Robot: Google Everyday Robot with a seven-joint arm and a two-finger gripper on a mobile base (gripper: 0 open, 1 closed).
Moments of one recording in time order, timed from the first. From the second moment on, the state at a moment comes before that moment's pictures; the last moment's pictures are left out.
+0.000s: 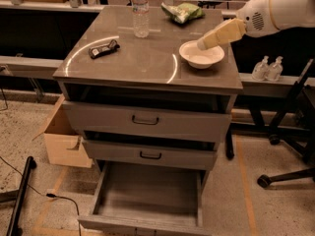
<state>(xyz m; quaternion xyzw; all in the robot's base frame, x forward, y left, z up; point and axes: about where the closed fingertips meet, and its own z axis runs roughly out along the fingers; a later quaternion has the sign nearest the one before) 0.666 -0.168 0.986 -0.36 0.80 0.15 0.46</state>
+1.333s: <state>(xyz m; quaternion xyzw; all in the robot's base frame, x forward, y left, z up) 0.728 -0.137 0.961 -0.29 0.79 0.20 0.50</state>
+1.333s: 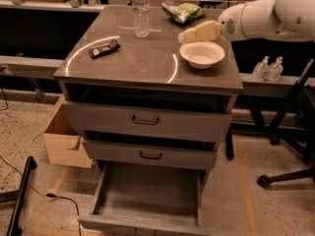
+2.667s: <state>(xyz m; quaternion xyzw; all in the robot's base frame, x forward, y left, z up) 0.777 -0.127 0.952 -0.24 0.79 0.23 0.52</state>
